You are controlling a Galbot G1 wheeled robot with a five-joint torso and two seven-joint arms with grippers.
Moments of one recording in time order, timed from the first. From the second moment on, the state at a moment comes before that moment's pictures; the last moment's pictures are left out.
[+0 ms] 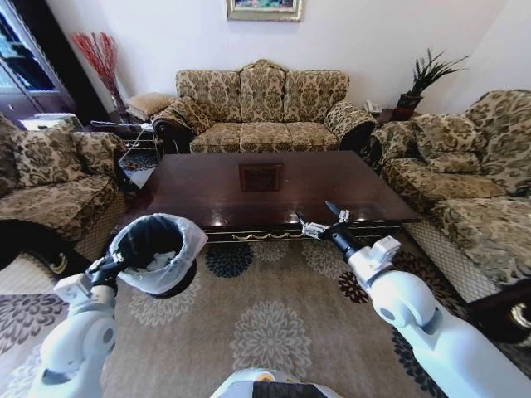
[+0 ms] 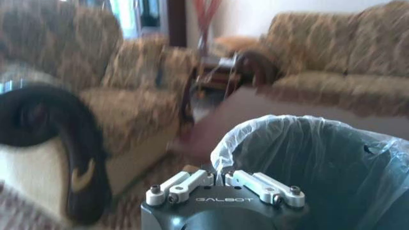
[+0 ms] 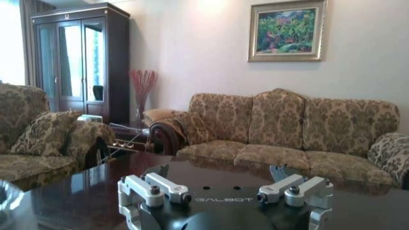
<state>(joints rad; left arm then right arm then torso) 1.55 -1.25 -1.00 -2.10 -0.61 0.38 -0.36 -1.12 0.79 0.31 2.31 0.71 -0.29 0.20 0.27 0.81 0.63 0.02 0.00</state>
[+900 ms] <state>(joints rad) 1.31 -1.27 -0.87 -1.30 -0.59 0.07 -0.29 -1.23 0.81 0.45 2.27 0.72 -0.24 0.14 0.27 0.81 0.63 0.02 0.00</state>
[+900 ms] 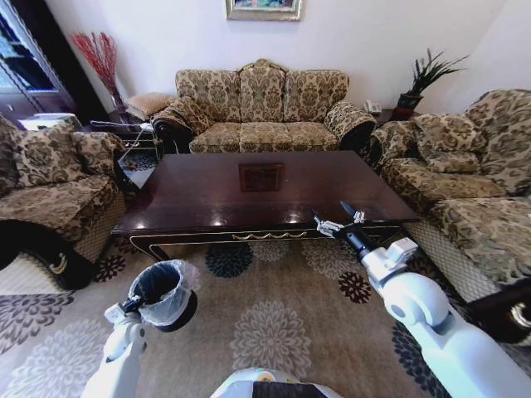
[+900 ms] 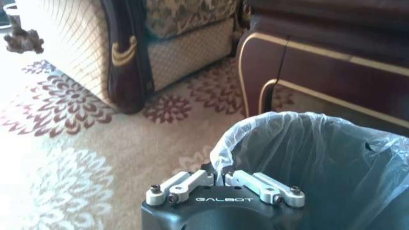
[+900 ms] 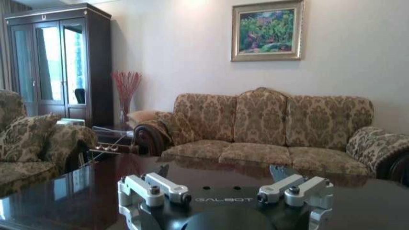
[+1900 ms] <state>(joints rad) 1.14 -1.26 -0.87 -0.85 -0.56 -0.20 -0.08 -1.23 0.81 0.45 2.25 0.72 -0.21 0.12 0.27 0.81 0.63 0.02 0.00</state>
